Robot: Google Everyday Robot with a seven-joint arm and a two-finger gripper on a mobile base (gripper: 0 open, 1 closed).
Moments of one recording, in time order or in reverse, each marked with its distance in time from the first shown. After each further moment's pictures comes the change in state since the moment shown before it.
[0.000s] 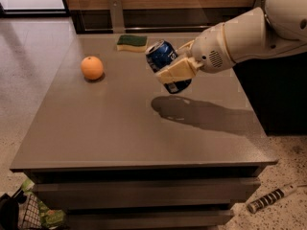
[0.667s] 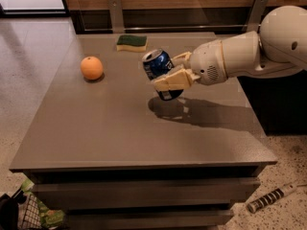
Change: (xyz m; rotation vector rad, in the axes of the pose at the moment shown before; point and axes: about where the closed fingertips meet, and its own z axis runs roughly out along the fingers) arm 0.010 0.004 0.023 -0.088 -0.147 -0.016
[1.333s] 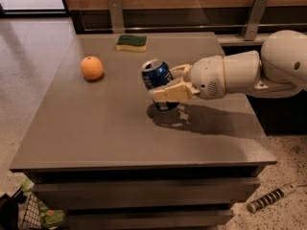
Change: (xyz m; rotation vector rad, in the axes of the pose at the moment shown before) arm 0.011 0.024 0.007 -0.037 -0.096 0.018
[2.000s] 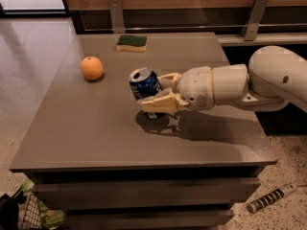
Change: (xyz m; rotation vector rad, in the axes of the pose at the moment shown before) arm 0.004 0.025 0.022 -0.022 -0.055 -0.063
